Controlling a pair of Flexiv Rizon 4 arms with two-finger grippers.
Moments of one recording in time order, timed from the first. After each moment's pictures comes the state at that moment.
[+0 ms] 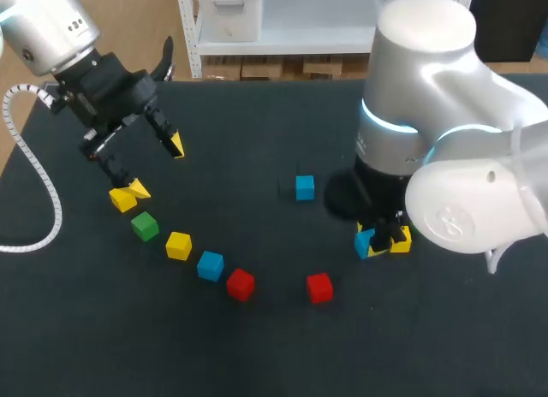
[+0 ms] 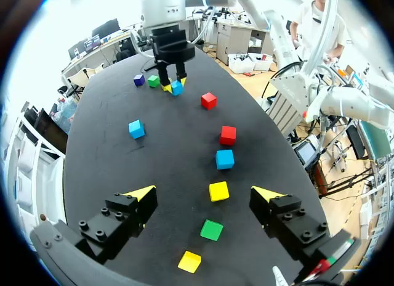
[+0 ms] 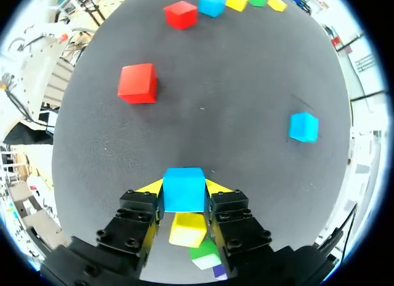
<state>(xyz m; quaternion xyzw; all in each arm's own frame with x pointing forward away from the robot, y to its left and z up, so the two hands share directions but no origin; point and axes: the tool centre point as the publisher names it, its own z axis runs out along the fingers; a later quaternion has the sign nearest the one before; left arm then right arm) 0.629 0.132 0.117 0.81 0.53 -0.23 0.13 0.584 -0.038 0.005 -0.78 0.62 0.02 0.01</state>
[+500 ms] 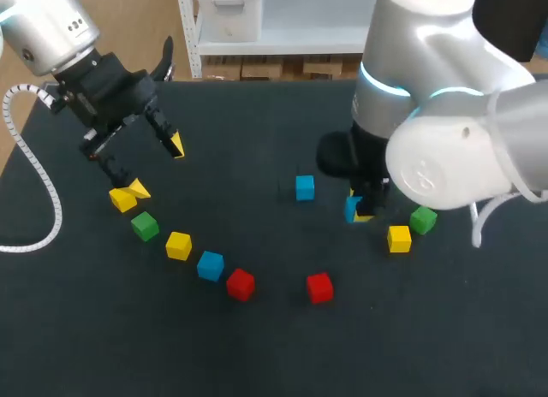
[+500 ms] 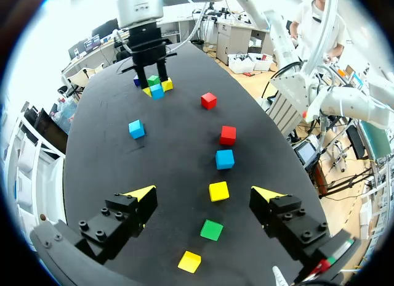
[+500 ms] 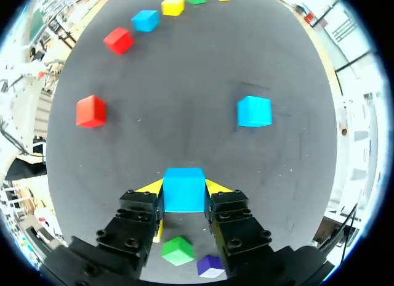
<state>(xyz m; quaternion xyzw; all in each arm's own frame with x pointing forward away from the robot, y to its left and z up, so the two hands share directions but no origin) 0.629 0.133 0.117 0.81 0.53 -0.23 0.13 0.638 -0.021 0.017 -0.72 0.69 0.04 0.03</state>
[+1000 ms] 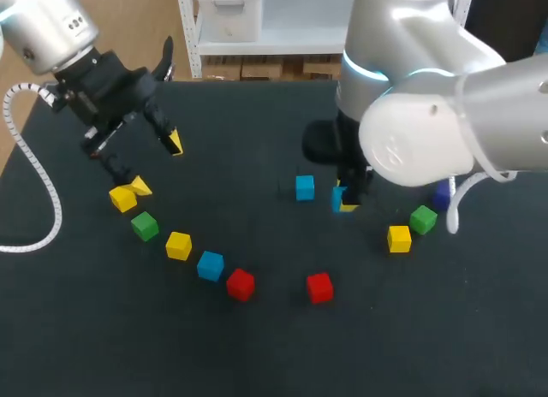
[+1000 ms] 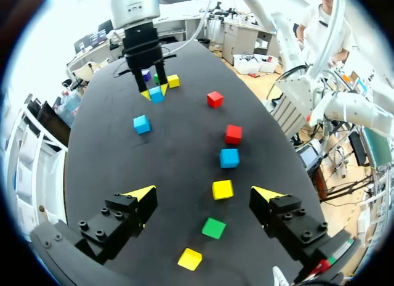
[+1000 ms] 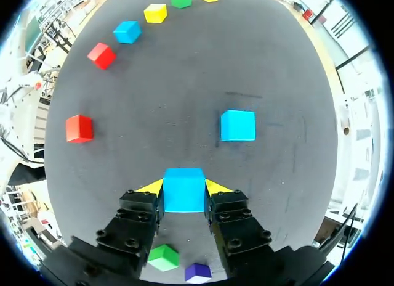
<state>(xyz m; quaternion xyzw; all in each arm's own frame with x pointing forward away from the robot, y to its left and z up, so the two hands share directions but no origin) 0.640 0.132 0.116 0.79 0.55 -0.22 0.13 0.657 -0.004 0.016 -0.72 0.69 0.05 0.03</state>
